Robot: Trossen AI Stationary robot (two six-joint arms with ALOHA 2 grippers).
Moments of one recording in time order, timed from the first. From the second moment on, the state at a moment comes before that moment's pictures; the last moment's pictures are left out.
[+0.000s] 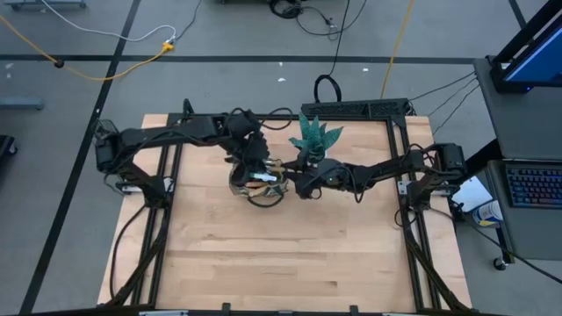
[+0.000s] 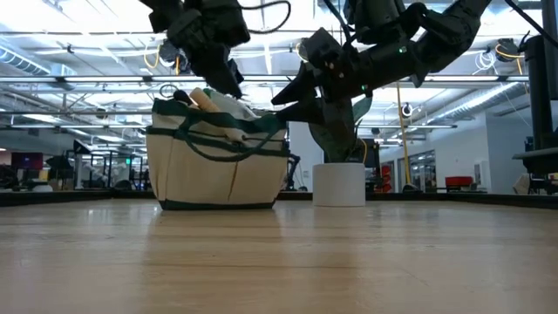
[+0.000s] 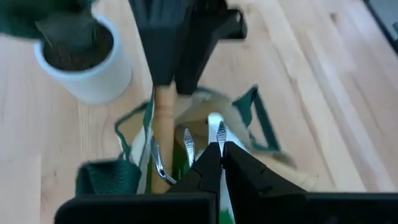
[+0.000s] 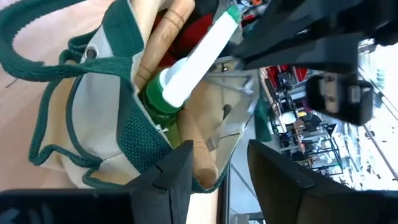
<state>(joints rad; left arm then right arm) 0.35 1.52 1.24 -0.67 0.46 0.41 -0.05 1.66 0.77 0.64 0.26 -1.04</state>
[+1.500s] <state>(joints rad) 0.40 1.12 1.24 -0.82 0.09 0.27 0.03 1.49 0.77 0.65 0.26 -0.59</state>
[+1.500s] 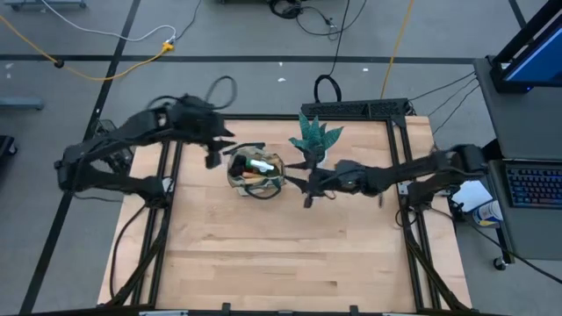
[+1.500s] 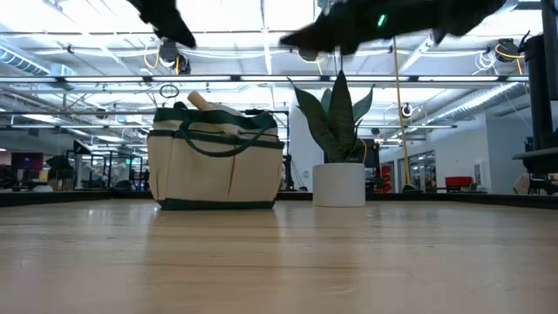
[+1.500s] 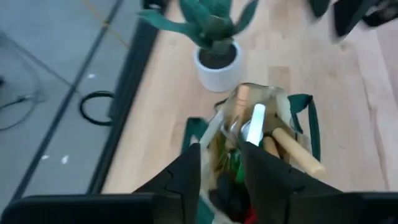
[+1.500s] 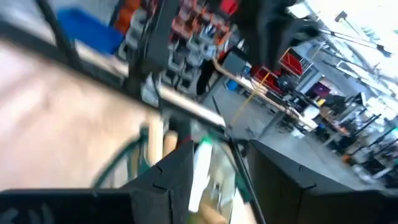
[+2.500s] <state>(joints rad) 0.26 0.09 0.49 -0.41 0.03 0.05 0.05 0.62 0.49 0.07 0.17 0.04</state>
